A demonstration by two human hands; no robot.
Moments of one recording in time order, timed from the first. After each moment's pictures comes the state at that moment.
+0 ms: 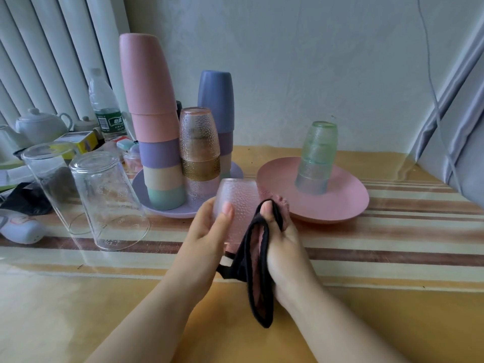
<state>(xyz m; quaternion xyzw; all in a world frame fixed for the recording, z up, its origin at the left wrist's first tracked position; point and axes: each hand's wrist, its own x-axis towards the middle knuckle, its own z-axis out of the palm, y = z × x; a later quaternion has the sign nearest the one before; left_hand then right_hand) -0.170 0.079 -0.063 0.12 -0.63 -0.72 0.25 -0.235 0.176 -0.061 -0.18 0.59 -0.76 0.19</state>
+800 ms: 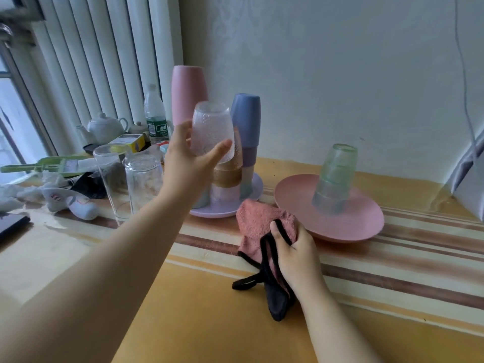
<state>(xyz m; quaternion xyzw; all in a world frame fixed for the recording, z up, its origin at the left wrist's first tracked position) -0.183 0.027 0.034 0.28 -0.71 -0.41 0.50 -0.268 0.197 -0.069 -0.31 0.73 -0.61 0.04</state>
